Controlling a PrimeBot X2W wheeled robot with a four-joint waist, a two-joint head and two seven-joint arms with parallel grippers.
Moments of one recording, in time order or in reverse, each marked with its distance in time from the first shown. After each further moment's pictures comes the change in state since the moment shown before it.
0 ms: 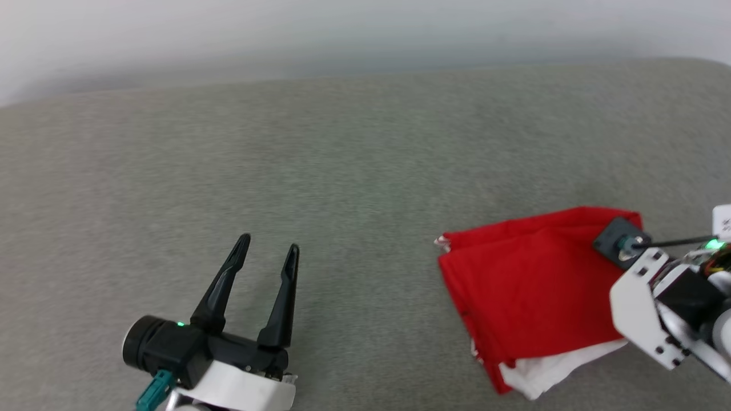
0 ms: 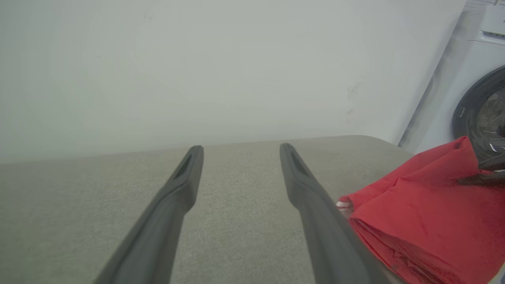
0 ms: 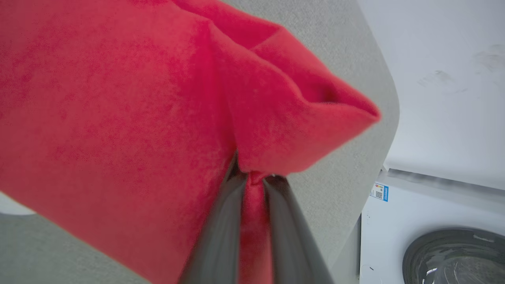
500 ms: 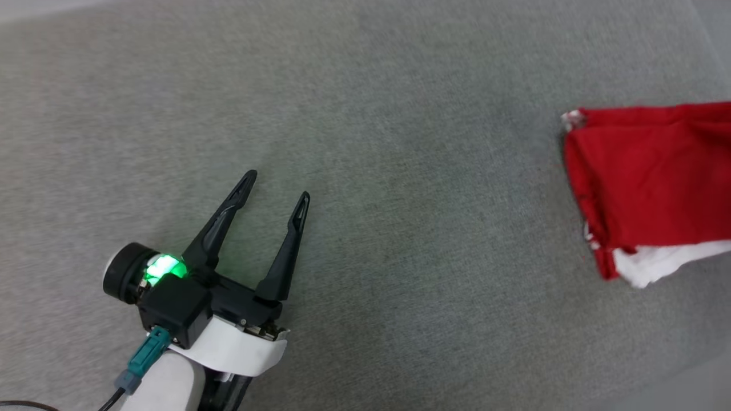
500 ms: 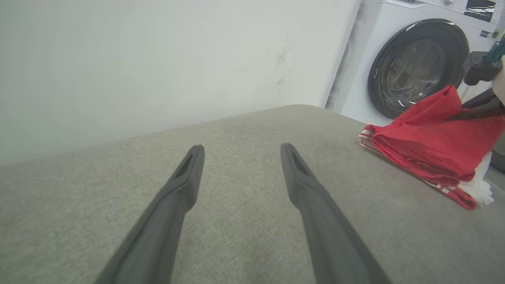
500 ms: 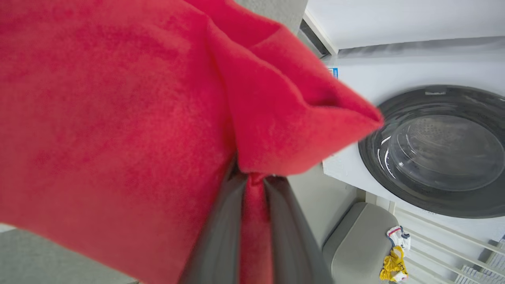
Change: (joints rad) left arm -0.191 0.138 -0.089 -0.028 0.024 0.000 0.000; right arm -0.258 -0.158 0.002 0.389 0.009 0.000 -0.317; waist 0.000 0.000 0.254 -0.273
